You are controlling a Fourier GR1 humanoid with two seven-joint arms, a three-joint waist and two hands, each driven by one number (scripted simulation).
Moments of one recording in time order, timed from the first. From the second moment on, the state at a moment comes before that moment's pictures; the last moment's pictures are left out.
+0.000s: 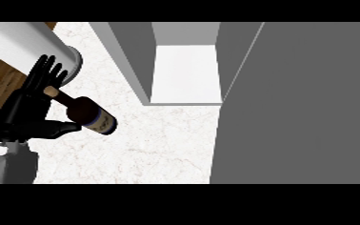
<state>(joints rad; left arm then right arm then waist) -0.16 0.23 0.27 -1.52 0.32 -0.23 0.11 -0.06 -0.07 0.11 -2.46 -0.12 0.08 0.55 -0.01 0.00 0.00</state>
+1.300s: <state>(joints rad) -0.29 0.26 0.27 -0.69 0.14 -0.42 -0.49 -0.10 -0.05 0.13 -2.47 -0.09 0.06 0.59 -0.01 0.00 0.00</state>
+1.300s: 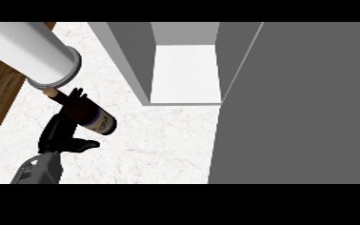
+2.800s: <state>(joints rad) -0.52 0.22 0.31 -0.27 0.14 -0.44 -0.71 -0.14 -0.05 0.12 -2.47 -0.09 0.08 0.63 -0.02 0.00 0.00</state>
